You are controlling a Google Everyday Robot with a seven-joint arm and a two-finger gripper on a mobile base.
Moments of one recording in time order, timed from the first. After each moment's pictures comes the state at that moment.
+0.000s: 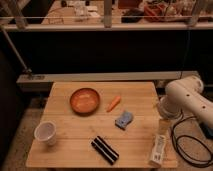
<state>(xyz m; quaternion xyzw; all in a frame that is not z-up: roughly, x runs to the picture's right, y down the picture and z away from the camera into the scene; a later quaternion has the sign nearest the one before) 0.267 0.168 0.701 -0.31 -0.03 0.03 0.95</state>
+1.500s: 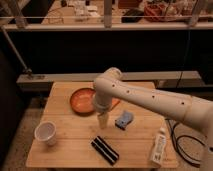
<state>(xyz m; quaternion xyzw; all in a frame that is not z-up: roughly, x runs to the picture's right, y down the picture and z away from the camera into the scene) -0.033 0.123 0.746 -0.32 -0.18 -0.16 0.92</state>
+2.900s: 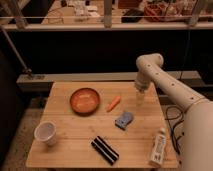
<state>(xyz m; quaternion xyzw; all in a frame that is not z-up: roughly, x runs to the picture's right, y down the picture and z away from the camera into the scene) 0.241 0.054 0.860 -0.33 -0.02 0.06 0.94</state>
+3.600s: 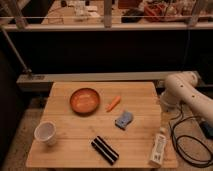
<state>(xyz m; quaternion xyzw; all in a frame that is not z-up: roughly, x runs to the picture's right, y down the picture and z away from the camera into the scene) 0.321 0.153 0.771 -0.34 -0.01 0.03 0.94</state>
